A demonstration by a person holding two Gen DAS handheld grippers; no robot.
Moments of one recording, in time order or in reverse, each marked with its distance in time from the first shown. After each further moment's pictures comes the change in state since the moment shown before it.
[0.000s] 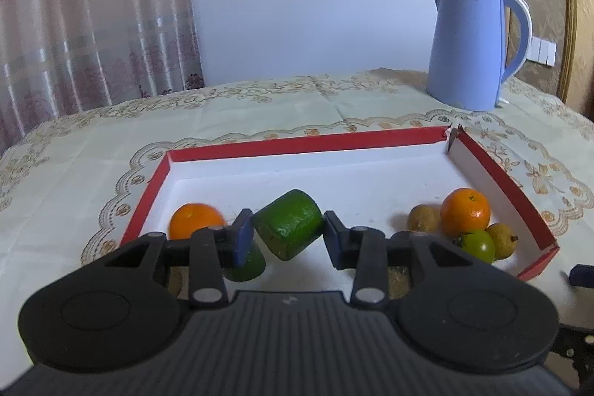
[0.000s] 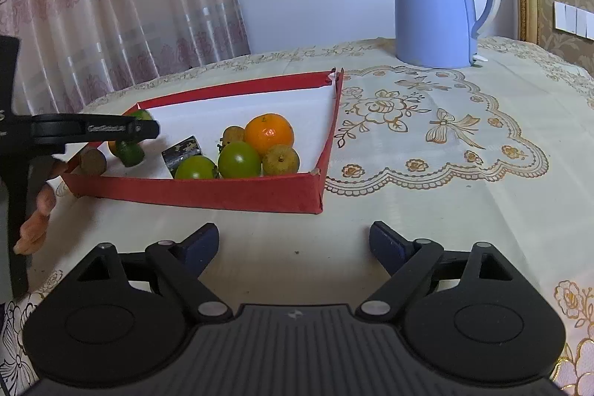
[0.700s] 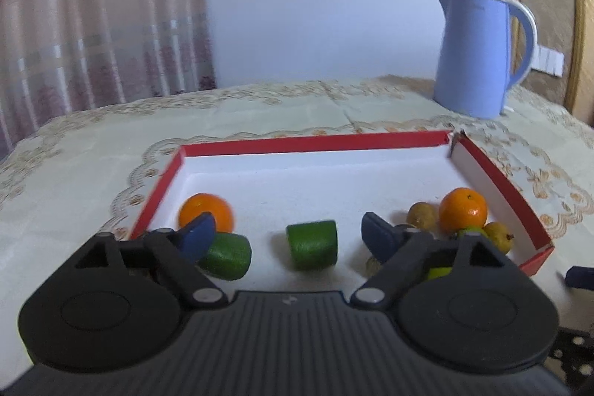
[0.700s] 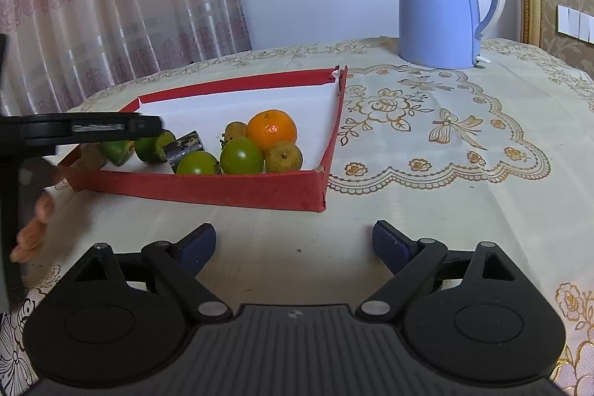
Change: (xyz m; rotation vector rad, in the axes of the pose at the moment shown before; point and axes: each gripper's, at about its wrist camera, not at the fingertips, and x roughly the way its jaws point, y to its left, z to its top) left arm -0.022 0.002 -0.011 -0.052 -0.024 0.041; right arm 0.001 0.003 0.000 -0.019 0.011 -0.006
